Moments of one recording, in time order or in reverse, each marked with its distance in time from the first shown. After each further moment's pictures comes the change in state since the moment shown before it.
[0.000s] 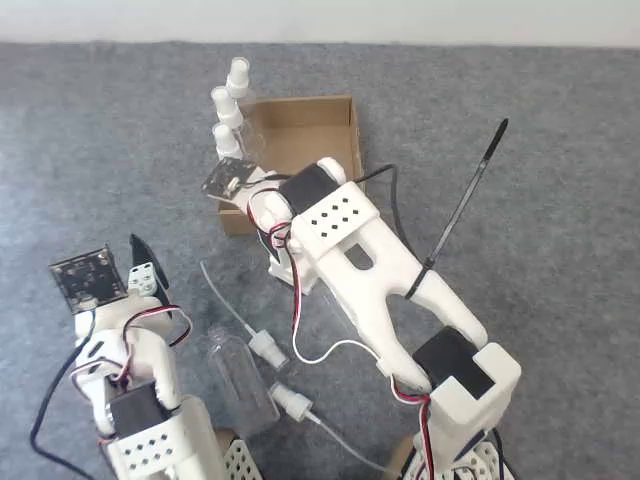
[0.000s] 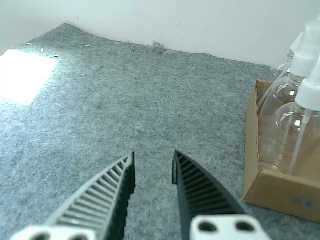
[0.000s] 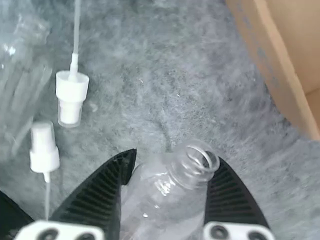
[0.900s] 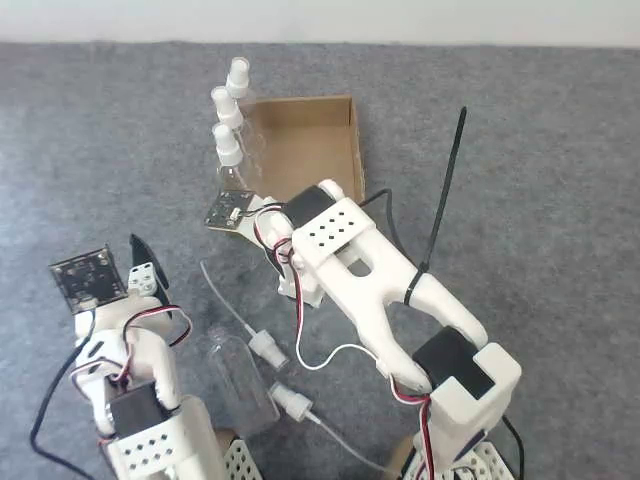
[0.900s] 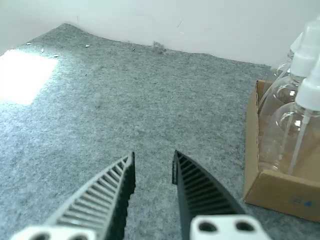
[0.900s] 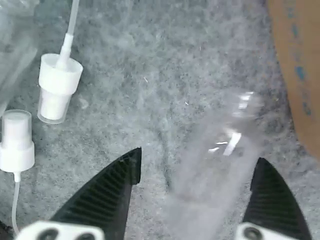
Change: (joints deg) left arm 0.0 0.0 0.0 0.0 0.0; right arm 0.0 0.0 12.7 -10.6 6.5
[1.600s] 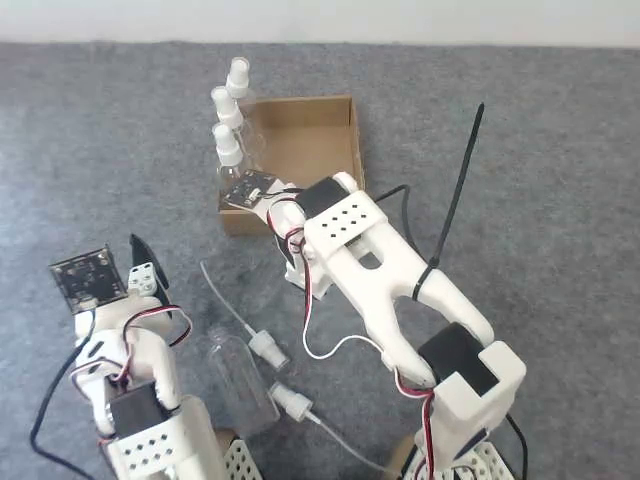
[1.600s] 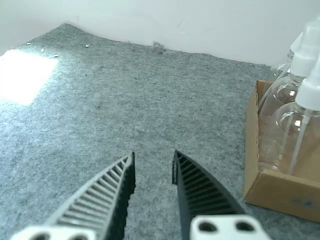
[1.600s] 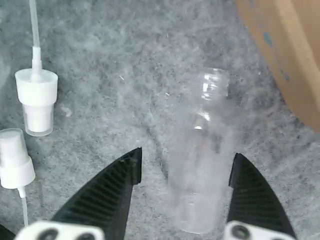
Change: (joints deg) left arm 0.0 0.0 0.0 0.0 0.0; right arm 3.0 0.0 0.0 0.0 -7.5
